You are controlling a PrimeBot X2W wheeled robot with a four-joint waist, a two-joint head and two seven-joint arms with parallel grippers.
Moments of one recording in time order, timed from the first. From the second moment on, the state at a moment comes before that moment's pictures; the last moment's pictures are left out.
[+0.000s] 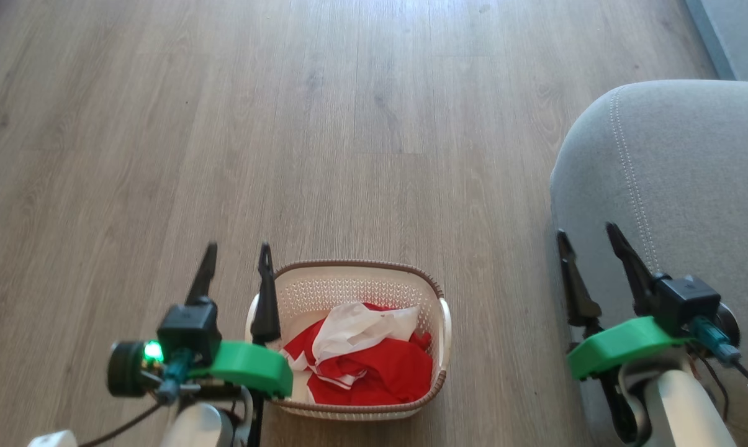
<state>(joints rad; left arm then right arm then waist) -0.09 0.14 -0.39 0.02 -0.27 0.37 -0.22 -0.09 -0.05 0.04 0.17 0.14 0.13 -0.22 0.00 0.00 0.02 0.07</state>
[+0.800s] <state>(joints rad) -0.06 0.06 -0.25 0.18 -0.15 0.14 -0.25 -0.09 -0.05 0.01 0.26 0.06 0.13 -0.25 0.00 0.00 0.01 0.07</state>
